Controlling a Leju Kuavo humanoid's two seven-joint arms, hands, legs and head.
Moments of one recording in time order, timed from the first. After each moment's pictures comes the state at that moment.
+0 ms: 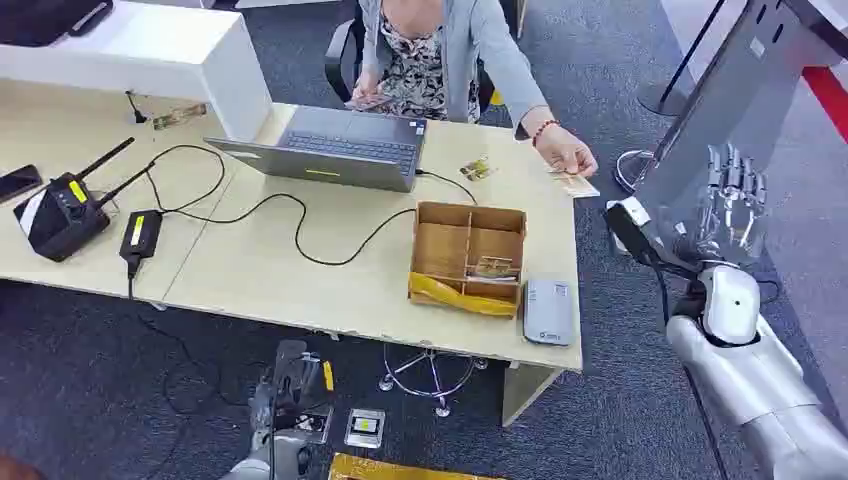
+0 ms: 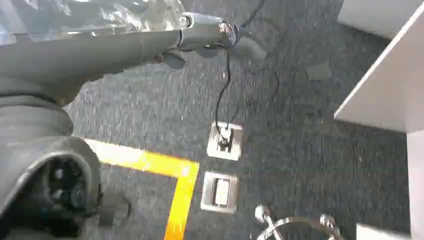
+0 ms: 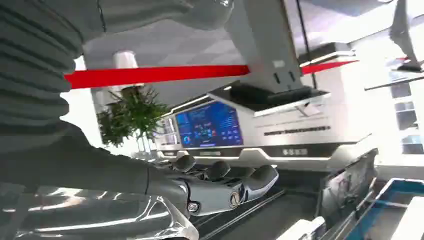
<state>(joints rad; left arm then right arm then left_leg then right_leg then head) -0.58 -0.35 1.41 -0.02 -1.55 0.46 -0.47 -0.65 -0.45 0.65 -0.97 0.92 -0.54 0.35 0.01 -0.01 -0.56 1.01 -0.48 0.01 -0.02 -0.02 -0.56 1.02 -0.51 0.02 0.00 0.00</state>
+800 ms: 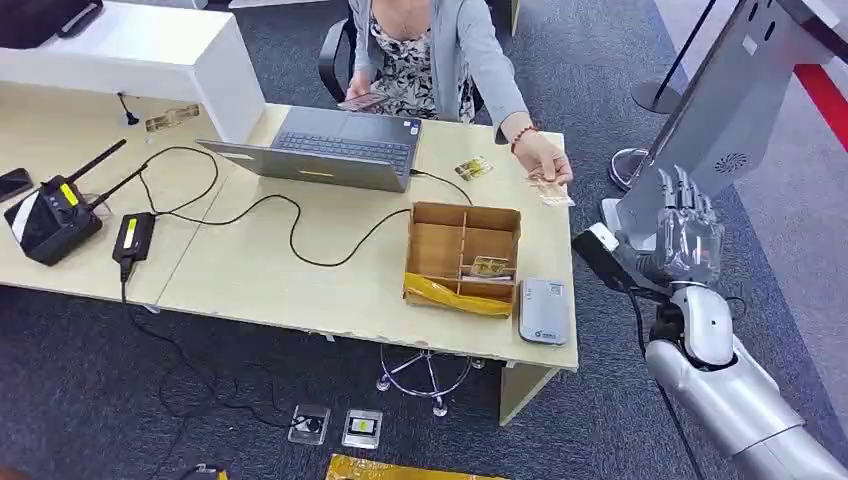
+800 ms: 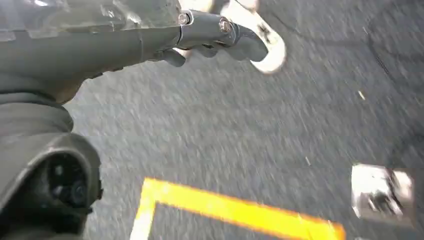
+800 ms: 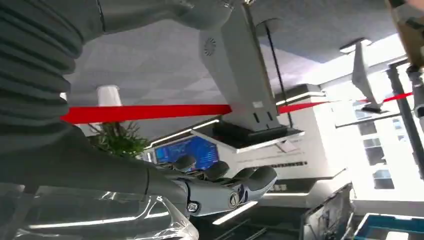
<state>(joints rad) -0.24 -0.02 1.41 -0.07 -1.56 0.15 -0.40 -0.57 -0.48 0.73 -1.13 0.76 -0.48 0.31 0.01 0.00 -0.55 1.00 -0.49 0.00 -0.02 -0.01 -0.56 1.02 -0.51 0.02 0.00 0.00</state>
